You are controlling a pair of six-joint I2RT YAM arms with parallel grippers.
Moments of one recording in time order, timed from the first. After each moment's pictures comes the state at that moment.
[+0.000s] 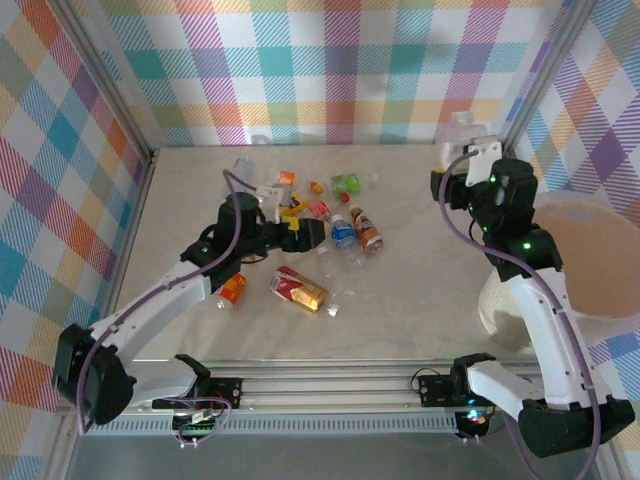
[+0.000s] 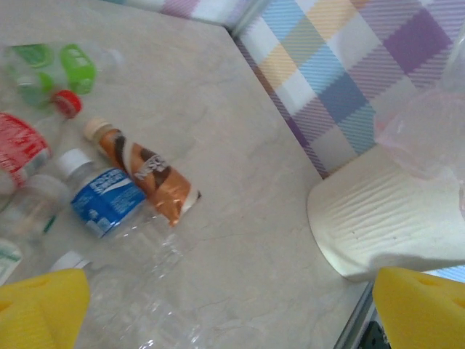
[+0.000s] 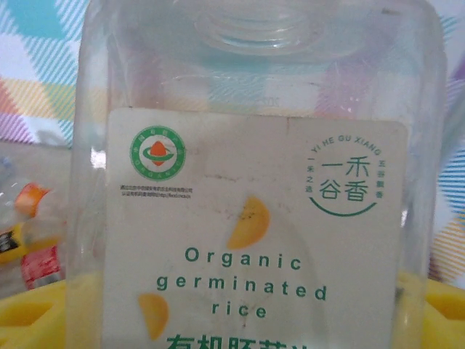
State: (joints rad) left arm -0.58 1.24 0.96 -0.11 0.38 -0.51; right arm 0.19 1.02 1.27 -0.54 0.11 -0.05
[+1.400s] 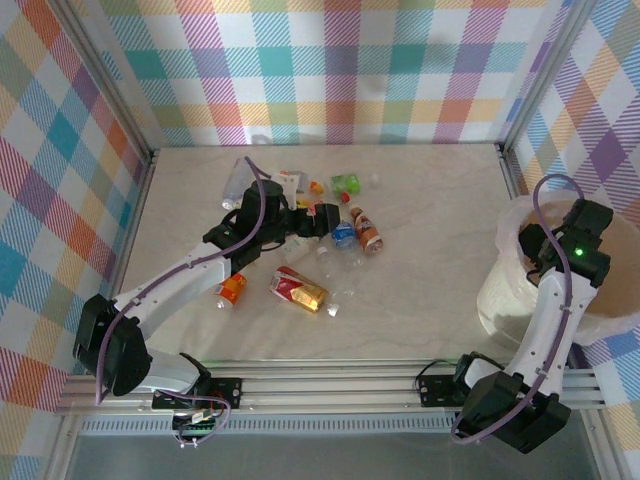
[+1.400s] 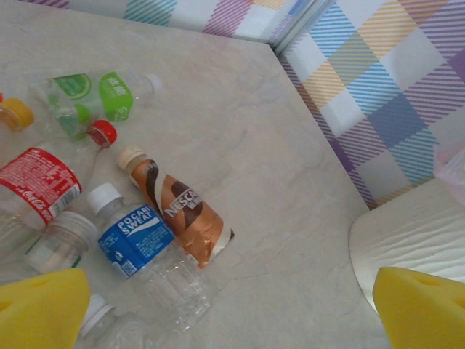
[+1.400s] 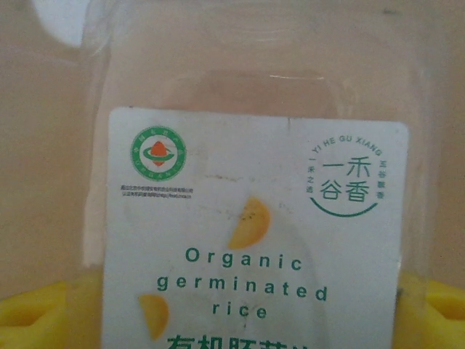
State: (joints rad) left arm -0.63 1.39 1.09 -0.14 0.17 -0.52; right arm -0.55 1.03 1.15 -1.02 -0.01 0.21
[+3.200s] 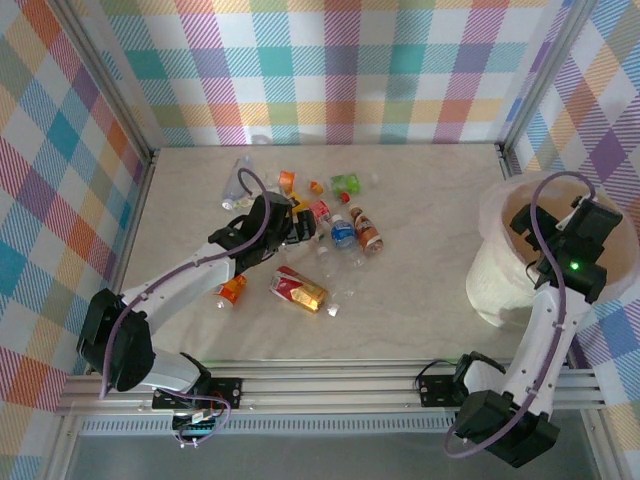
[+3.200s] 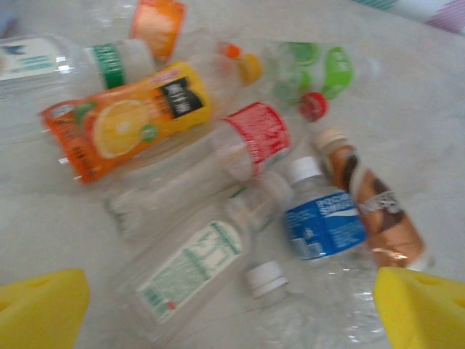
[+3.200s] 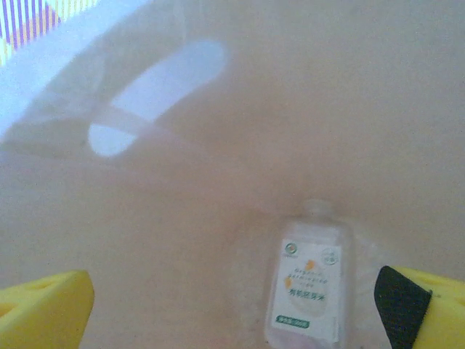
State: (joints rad) left arm -0.62 1.41 1.06 -0.39 -0.27 -0.64; right arm -0.55 0.93 1.13 -0.82 -0.08 0.23
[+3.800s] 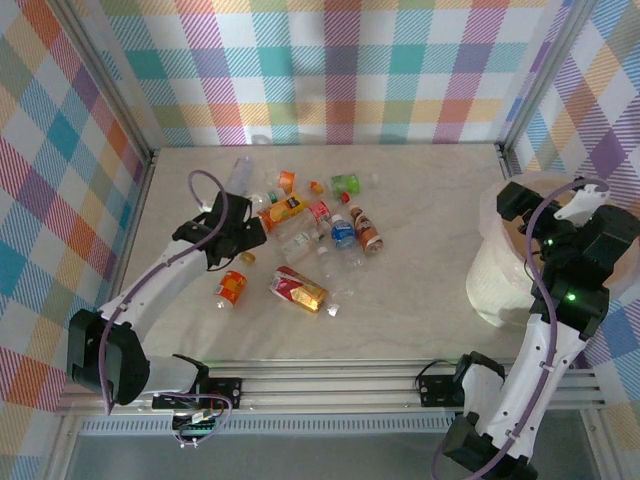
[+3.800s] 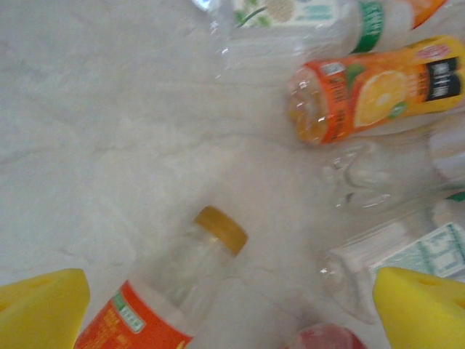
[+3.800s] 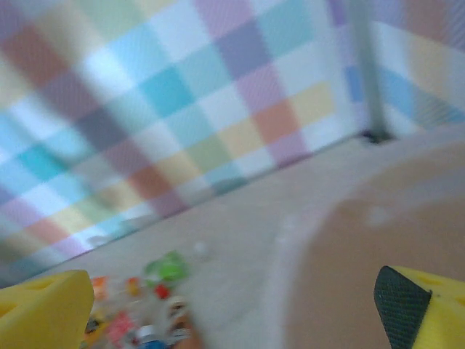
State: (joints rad) left arm -0.35 1.32 1.03 -0.72 -0.27 -0.68; right arm -0.53 0.79 1.21 -0.66 -0.60 0.31
